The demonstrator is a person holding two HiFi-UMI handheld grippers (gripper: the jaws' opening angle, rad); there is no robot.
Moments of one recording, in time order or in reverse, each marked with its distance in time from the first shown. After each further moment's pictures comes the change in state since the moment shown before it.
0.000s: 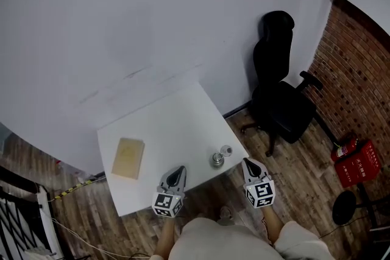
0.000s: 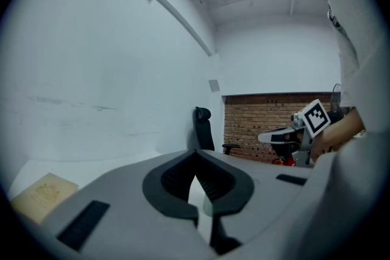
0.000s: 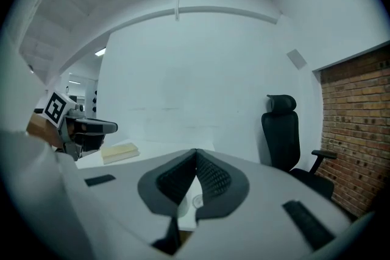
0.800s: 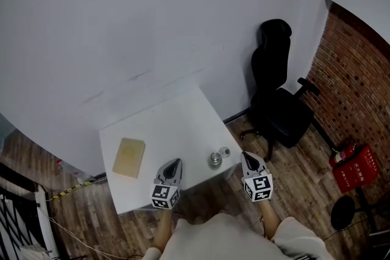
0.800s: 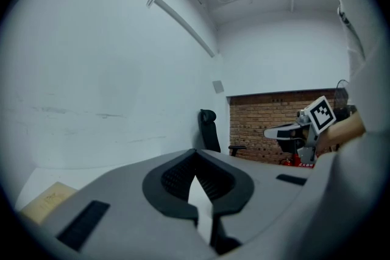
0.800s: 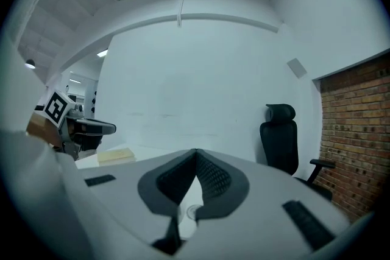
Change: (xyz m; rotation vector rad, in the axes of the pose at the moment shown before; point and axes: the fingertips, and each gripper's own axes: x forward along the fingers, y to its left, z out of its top) left arm -0.007 0.011 0.022 0.018 -0.013 0.051; right arm -0.006 -0.003 0.030 -0.032 -0.051 -0.015
